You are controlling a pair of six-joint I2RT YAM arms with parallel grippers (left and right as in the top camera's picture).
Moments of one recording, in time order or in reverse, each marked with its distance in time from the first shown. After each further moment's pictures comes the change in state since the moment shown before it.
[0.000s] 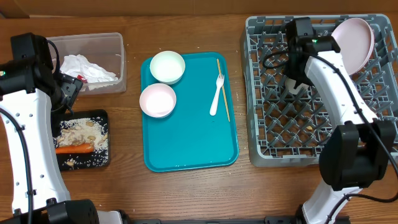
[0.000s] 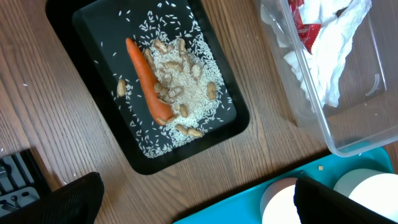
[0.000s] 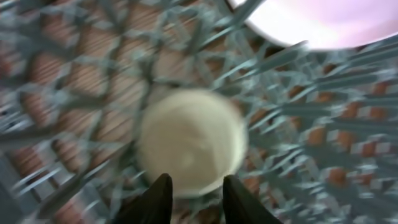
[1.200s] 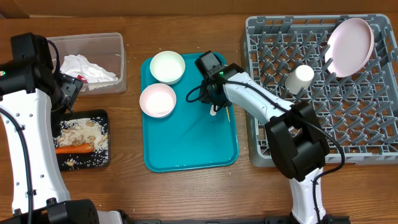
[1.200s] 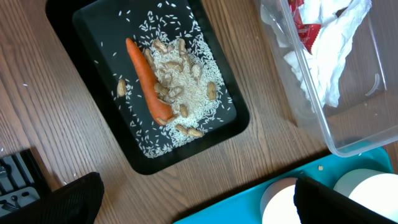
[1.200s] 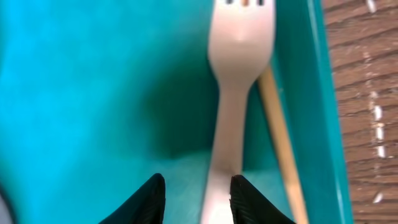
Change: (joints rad) left arm 0.000 0.000 0.000 0.000 0.000 0.000; right arm 0.458 0.240 -0.039 0.283 -0.311 0.170
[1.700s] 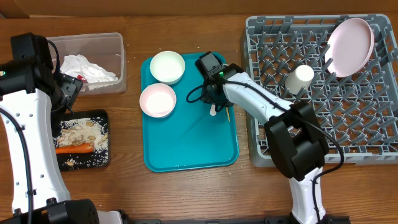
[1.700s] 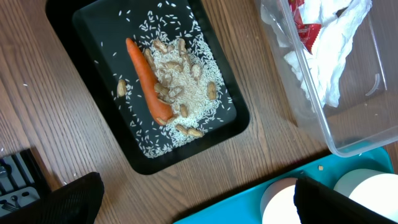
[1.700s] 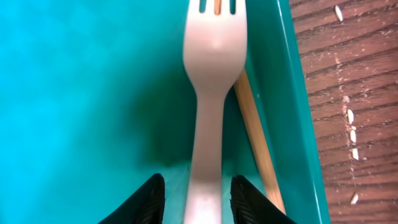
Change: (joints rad) left arm 0.000 0.000 0.000 0.000 0.000 0.000; right arm 0.000 0.010 0.000 -0.012 0.051 0.005
